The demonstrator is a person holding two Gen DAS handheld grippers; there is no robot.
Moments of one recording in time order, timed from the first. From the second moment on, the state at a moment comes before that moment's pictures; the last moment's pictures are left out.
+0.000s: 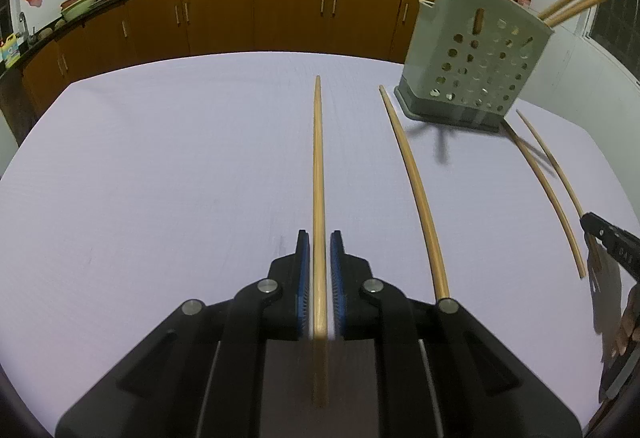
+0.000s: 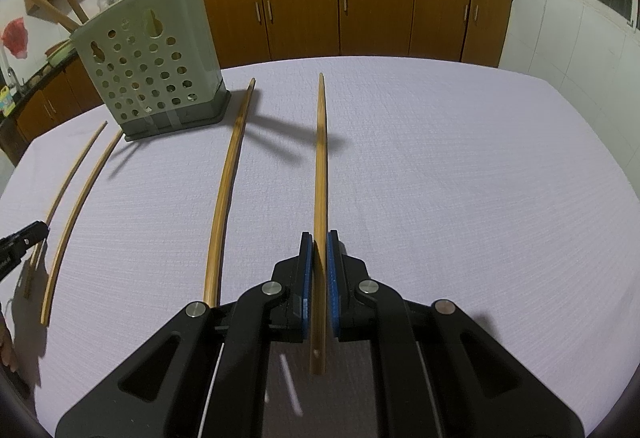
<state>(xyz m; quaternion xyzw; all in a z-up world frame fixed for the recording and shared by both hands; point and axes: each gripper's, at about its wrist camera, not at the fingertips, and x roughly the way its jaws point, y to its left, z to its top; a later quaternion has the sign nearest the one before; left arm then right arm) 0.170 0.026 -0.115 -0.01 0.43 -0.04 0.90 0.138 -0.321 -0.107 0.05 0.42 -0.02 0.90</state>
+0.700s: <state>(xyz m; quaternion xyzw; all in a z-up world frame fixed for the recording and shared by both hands) 0.145 0.037 0.032 -0.02 0.25 -0.08 0.96 0.108 -0.331 0.028 0.05 0.22 -0.03 0.97</state>
